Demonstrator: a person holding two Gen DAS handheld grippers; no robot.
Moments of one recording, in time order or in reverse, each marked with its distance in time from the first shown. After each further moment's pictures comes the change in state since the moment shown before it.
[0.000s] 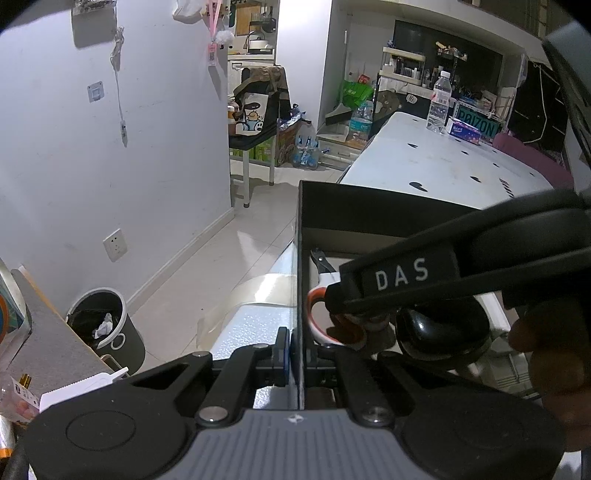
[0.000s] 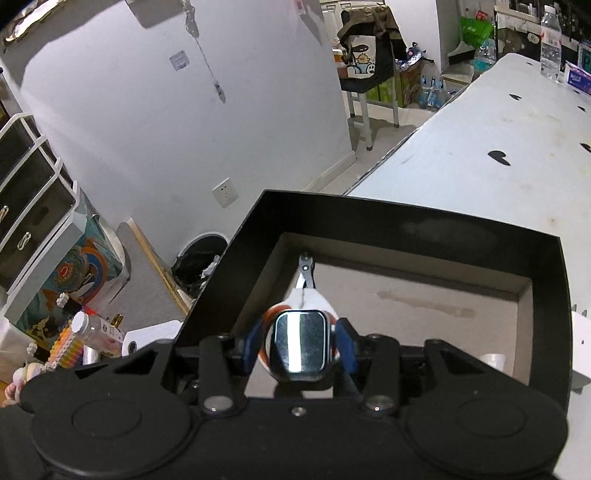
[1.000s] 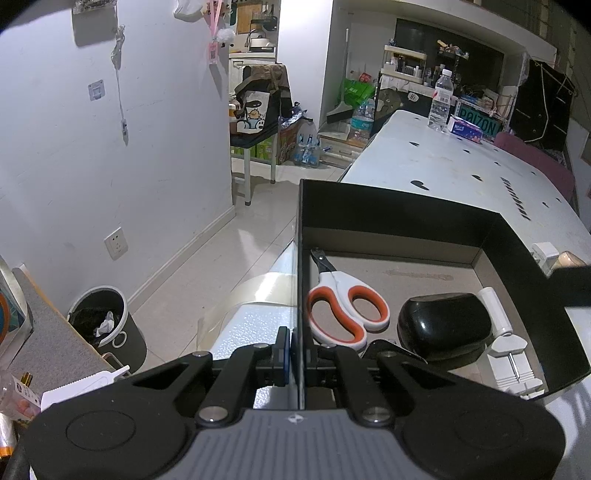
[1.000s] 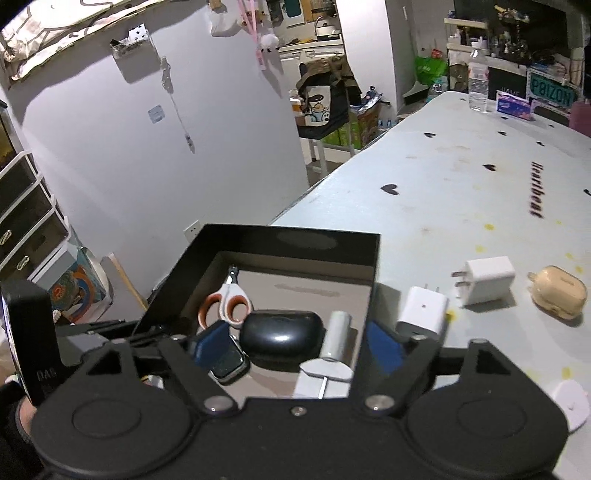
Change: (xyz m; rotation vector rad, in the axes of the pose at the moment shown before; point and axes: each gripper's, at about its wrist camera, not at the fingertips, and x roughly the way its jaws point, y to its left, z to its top) left arm 0.000 0.001 0.000 -0.001 0.002 0.001; right arm -0.115 -0.050 -0.043 0.025 -0.161 -0.105
